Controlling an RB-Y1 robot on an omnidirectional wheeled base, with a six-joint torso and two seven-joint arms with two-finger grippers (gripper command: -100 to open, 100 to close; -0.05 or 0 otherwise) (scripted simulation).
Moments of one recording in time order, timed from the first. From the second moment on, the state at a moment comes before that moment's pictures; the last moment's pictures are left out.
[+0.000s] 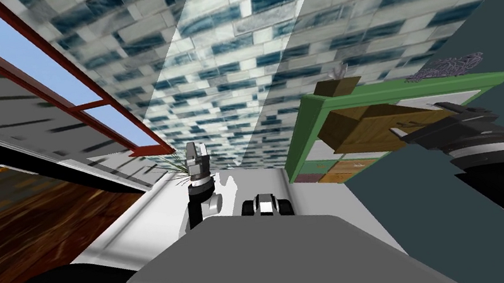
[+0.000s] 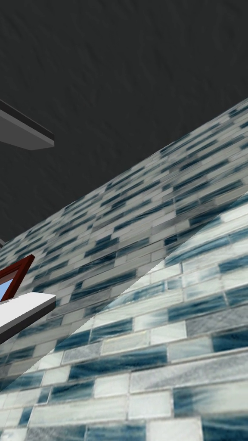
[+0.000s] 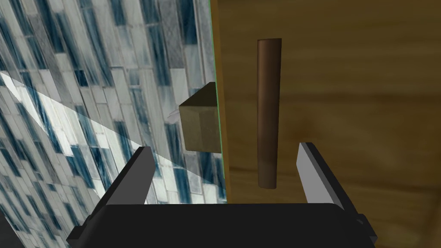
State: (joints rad) left arm 0.48 -0.01 0.01 -2.29 -0.08 -0.62 -0.15; right arm 0.49 -0.74 -0.79 -1.87 0.96 -0.28 1.12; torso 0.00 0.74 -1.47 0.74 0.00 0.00
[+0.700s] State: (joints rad) left arm 0.48 -0.01 0.01 -2.29 -0.08 -0.62 -0.15; right arm 0.51 -0.80 -0.81 -1.85 0.95 -0.28 1.08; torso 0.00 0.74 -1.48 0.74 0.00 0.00
